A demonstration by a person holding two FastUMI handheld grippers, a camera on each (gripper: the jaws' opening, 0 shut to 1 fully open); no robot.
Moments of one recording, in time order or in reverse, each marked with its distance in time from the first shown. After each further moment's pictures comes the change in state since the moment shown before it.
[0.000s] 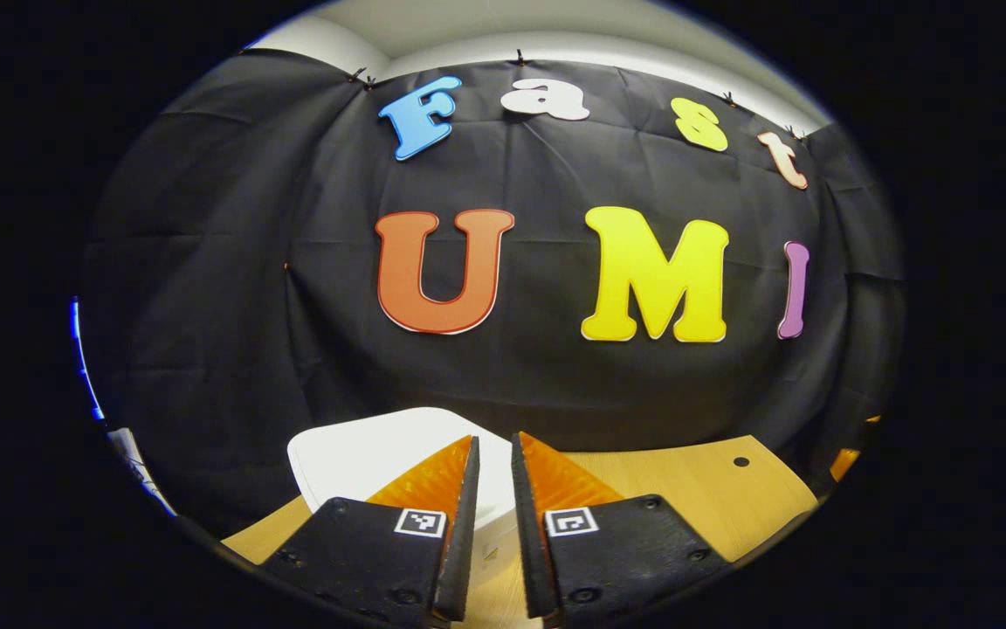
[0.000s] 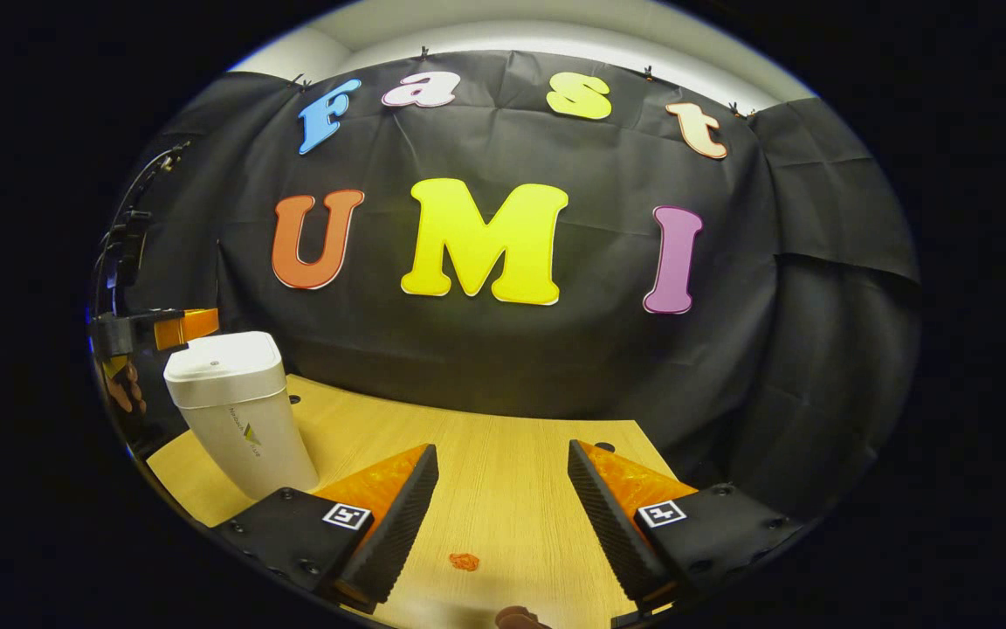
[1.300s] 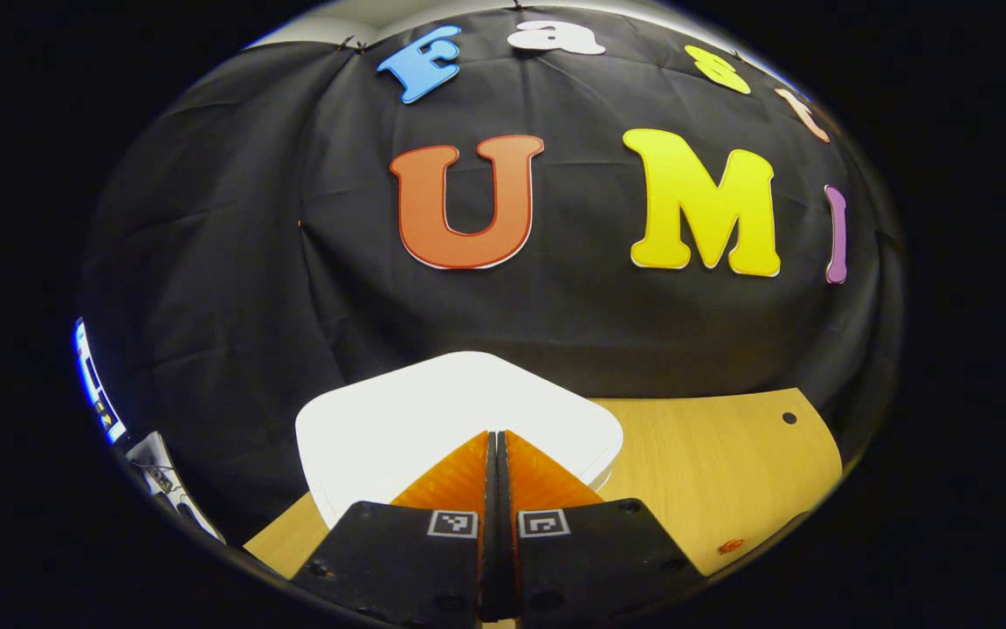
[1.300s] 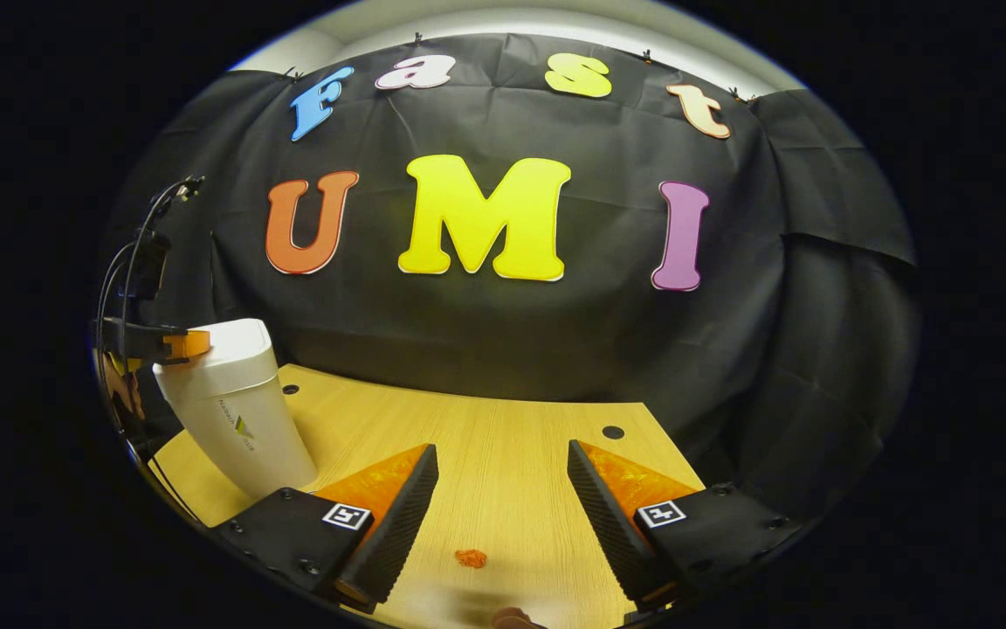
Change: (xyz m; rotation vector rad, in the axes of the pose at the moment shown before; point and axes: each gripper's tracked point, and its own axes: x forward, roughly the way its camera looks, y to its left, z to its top) left arm 0.030 0.022 -0.047 0.073 0.212 0.105; right arm 0.018 -0.001 -0.022 0.019 0.060 0.005
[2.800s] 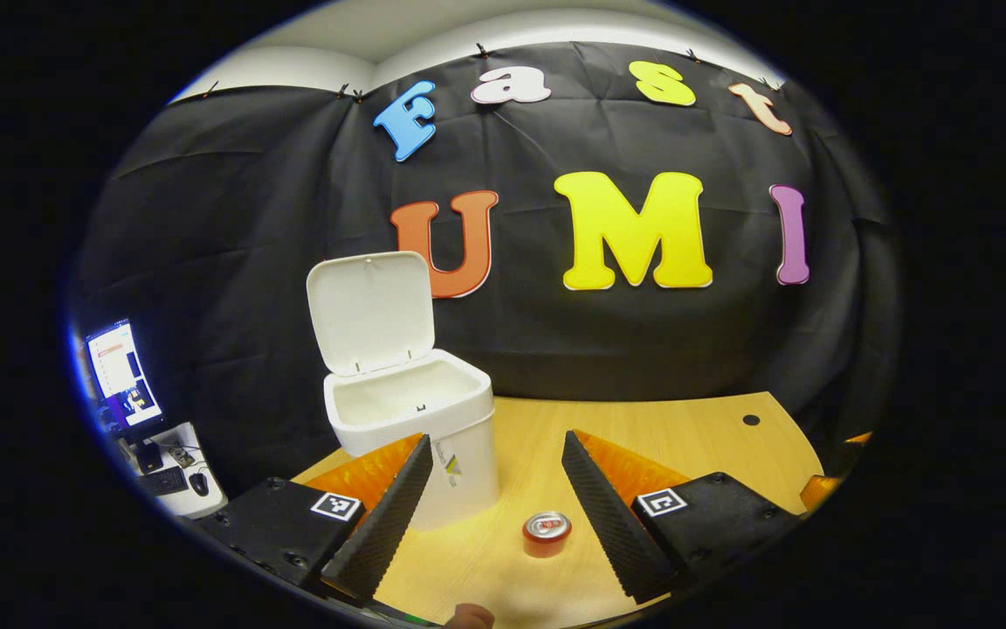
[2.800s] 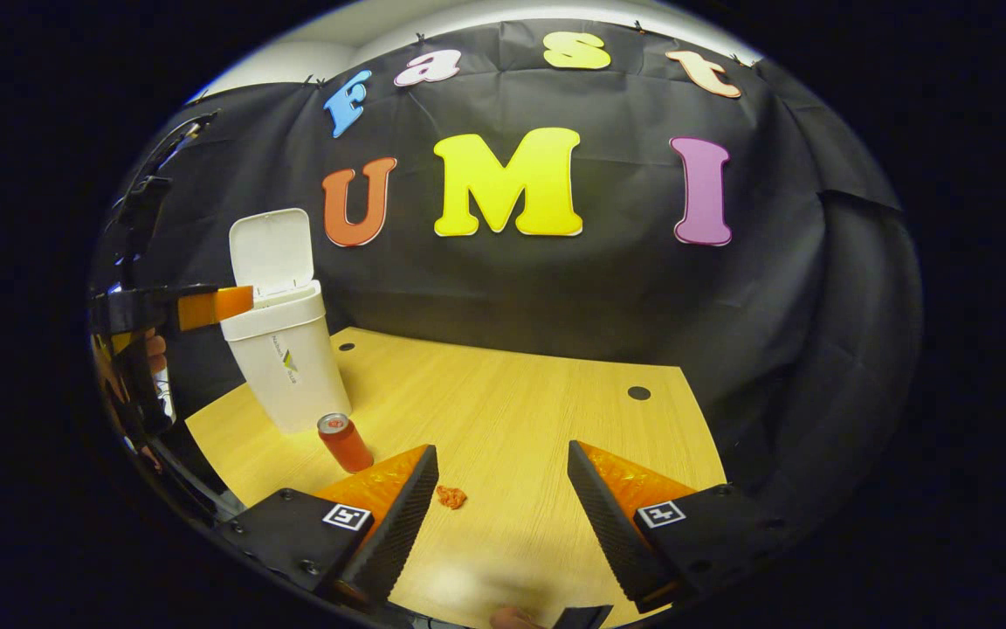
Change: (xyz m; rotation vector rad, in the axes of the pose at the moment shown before) left arm -0.170 -0.116 -0.029 0.004 -0.095 0.048; right arm -0.031 -0.076 -0.078 0.006 0.145 0.255
